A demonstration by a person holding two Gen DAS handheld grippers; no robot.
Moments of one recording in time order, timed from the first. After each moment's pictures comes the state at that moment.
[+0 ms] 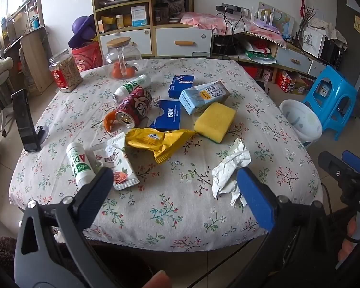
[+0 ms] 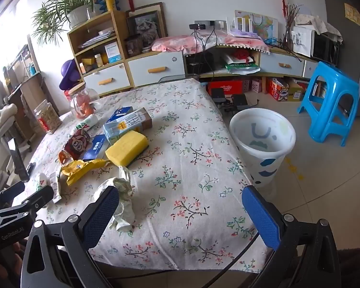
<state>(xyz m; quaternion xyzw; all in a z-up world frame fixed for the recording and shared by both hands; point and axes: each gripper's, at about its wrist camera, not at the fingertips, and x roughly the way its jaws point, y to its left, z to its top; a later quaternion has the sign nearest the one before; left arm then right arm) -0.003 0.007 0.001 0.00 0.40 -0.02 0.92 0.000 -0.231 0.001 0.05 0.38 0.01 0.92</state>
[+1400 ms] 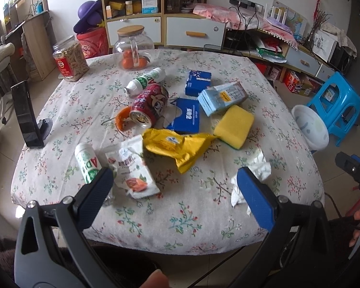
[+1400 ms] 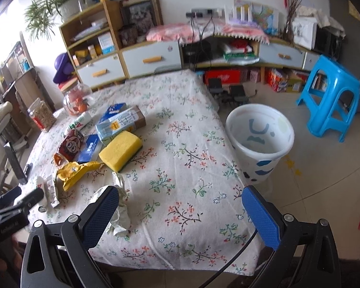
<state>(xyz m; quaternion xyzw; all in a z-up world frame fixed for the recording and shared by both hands) 0.034 0.044 0.009 -0.02 0.44 -0.01 0.90 0.035 -0.242 0.020 0.06 0.43 0.01 0.90</state>
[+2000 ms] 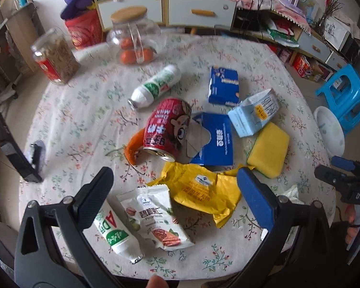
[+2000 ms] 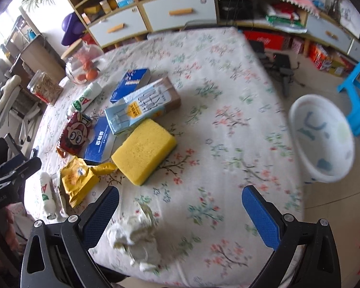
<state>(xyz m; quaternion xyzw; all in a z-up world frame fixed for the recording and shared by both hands) 0.135 0.082 -0.011 -0.01 0.53 -0.02 0.85 0.163 -0.183 -0.032 0.05 0.56 0.09 0.82</state>
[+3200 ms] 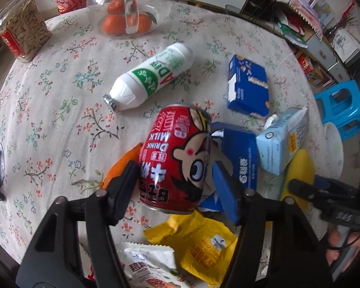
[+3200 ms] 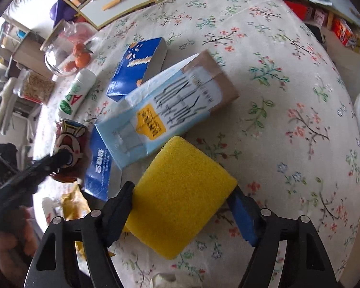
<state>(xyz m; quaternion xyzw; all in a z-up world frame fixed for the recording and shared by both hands) 0.212 0.101 -0.066 -0.06 0.58 -0.04 0.81 0.240 -0.131 -0.093 0.10 0.63 0.12 0.76</state>
